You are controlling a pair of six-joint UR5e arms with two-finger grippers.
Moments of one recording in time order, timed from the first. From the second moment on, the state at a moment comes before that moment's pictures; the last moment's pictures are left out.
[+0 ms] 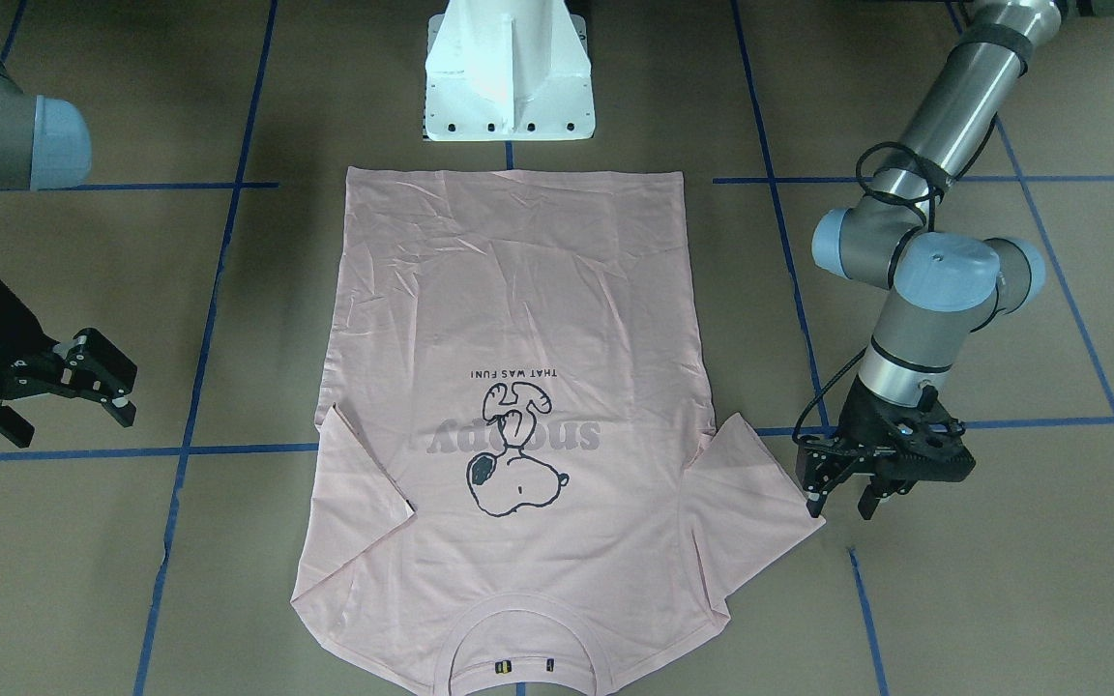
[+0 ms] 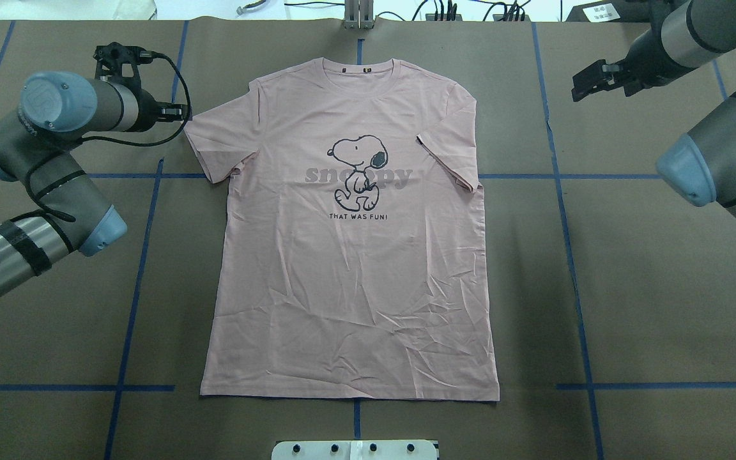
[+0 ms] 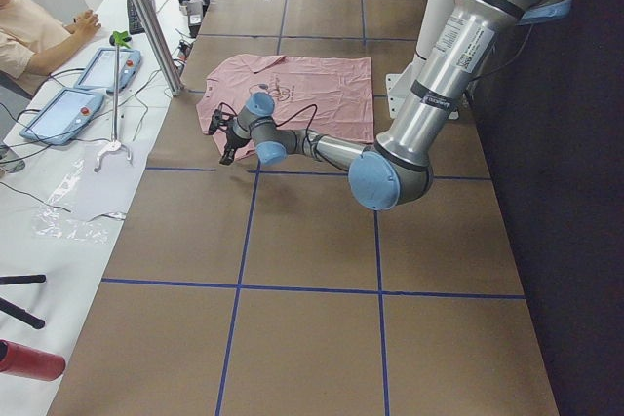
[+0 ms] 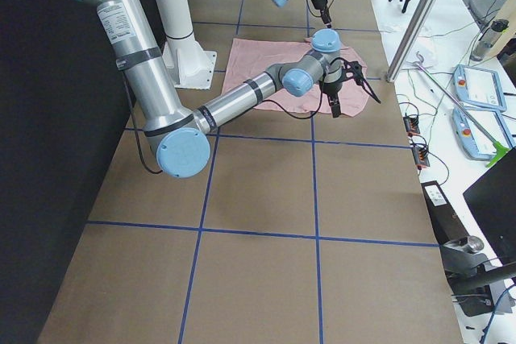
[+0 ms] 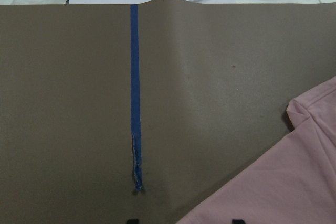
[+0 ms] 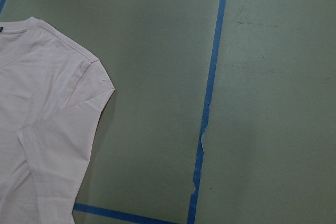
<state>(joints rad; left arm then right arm) -0.86 -2.09 -1.16 -2.47 -1.71 -0.99 1.08 -1.19 1.69 -1.31 2.11 0.69</state>
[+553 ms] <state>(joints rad) -0.85 -2.12 -1.10 -2.51 -1.70 -0.99 1.08 -1.19 1.69 -1.31 2.11 0.69</state>
